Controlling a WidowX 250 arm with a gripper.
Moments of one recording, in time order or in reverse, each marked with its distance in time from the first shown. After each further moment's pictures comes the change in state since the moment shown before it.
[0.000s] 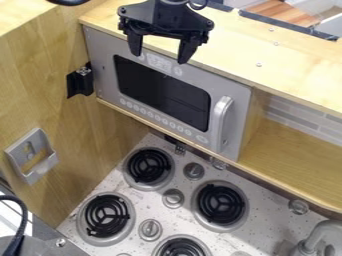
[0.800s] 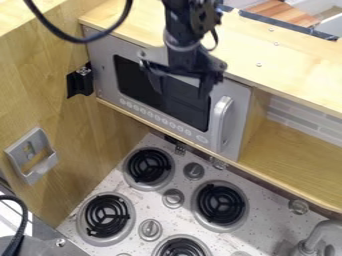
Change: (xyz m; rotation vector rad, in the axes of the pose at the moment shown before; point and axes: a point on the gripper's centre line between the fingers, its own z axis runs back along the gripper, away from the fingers) arm -0.036 -0.037 -0.040 -0.194 0.044 -0.127
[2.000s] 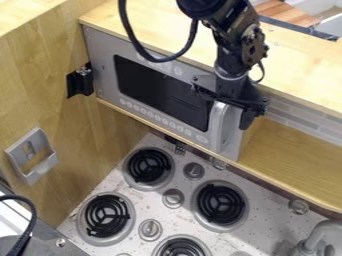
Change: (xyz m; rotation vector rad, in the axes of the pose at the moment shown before) arm 0.000 -0.049 -0.051 -0.068 0.080 -0.185
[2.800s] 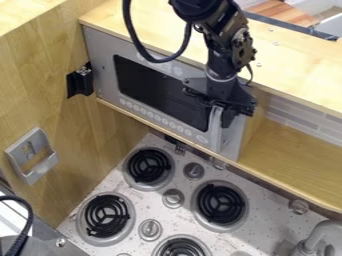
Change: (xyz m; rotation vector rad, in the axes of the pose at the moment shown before) arm -0.001 0.011 -0.014 0.024 0.034 0.004
